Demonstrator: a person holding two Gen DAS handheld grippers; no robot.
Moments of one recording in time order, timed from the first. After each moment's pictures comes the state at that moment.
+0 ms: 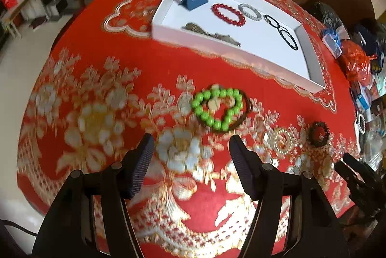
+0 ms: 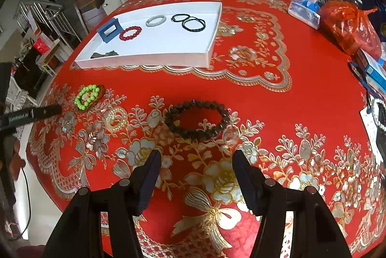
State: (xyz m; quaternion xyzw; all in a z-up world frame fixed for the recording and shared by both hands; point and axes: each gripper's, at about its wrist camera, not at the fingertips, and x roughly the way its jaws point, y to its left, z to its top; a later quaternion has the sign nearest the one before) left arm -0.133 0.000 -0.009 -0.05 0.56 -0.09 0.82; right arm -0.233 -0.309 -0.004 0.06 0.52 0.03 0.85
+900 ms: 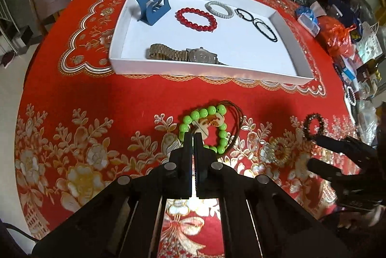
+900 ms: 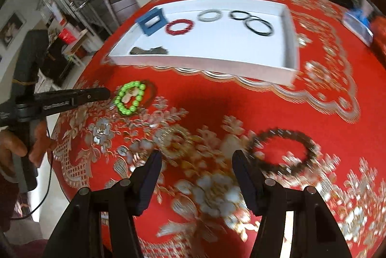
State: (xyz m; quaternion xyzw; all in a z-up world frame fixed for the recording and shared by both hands) left arm -0.087 -0.006 -0.012 0.00 0.56 -0.20 0.81; right arm -0.178 -0.228 -0.016 0.06 0.53 0.13 0.84
